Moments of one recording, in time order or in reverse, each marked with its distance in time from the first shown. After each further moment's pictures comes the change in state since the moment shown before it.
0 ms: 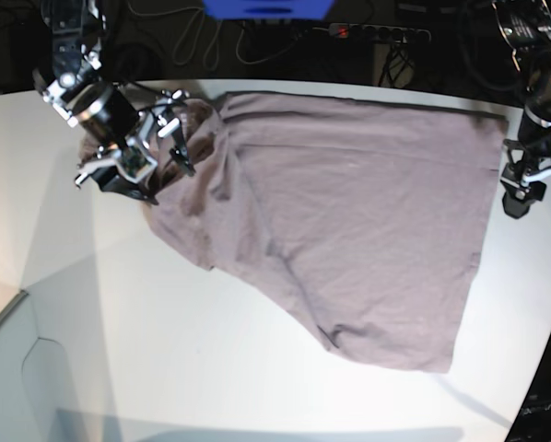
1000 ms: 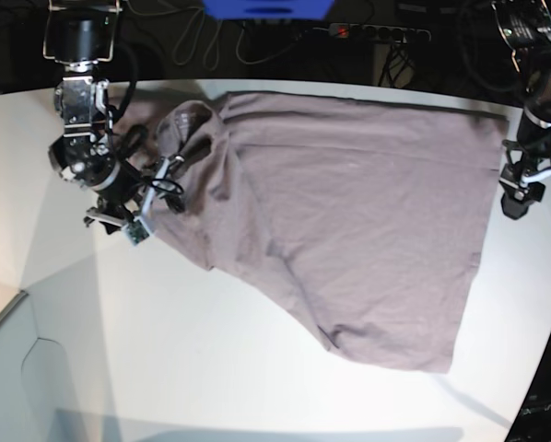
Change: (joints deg) left arm -0.2 0.1 0.0 0.0 0.1 0.0 0.3; right arm 22.1 -0.8 2.4 -29.3 0.2 0.2 -9.5
